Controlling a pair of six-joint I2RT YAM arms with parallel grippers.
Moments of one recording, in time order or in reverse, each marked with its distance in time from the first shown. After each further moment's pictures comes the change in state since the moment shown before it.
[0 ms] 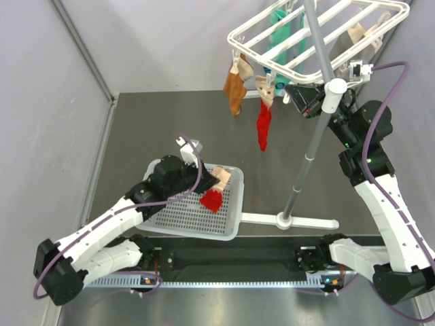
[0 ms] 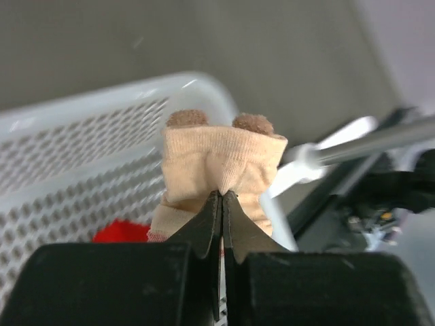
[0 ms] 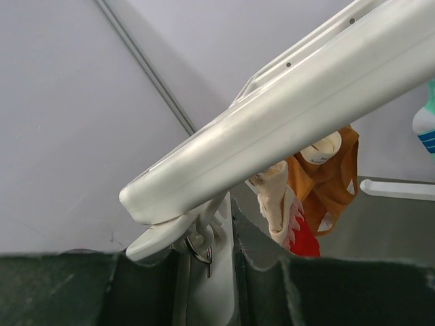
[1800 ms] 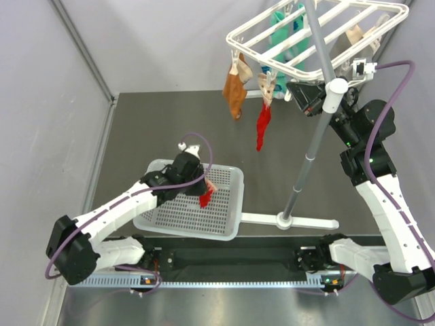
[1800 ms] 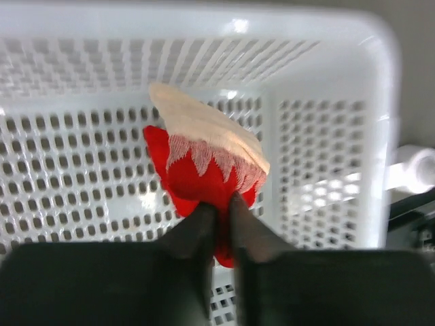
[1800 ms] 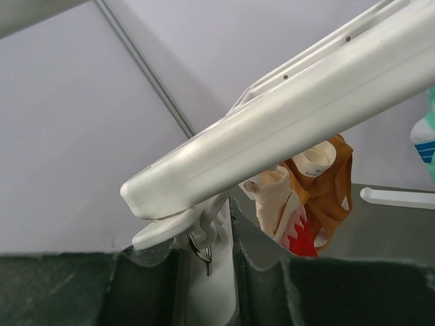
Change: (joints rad) left arm -0.002 0.187 0.163 -0.318 -0.212 -0.091; right arm -0.001 0.001 0.021 0.006 0.005 0.000
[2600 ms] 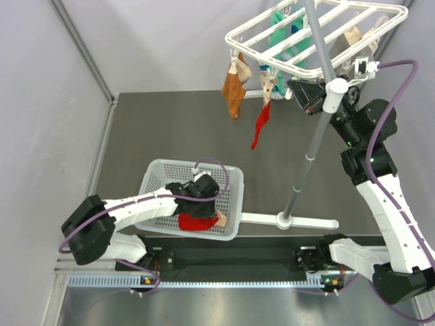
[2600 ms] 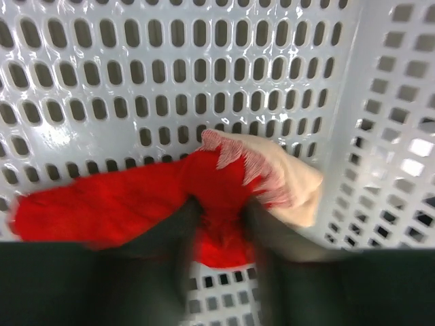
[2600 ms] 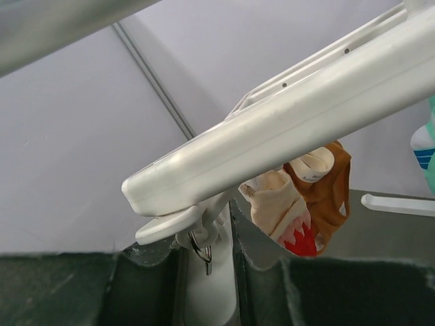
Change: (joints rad) left arm -0.197 0.167 -0.156 -0.011 -0.028 -0.234; right arm -0.001 0.003 0.012 0.007 0.001 0.001
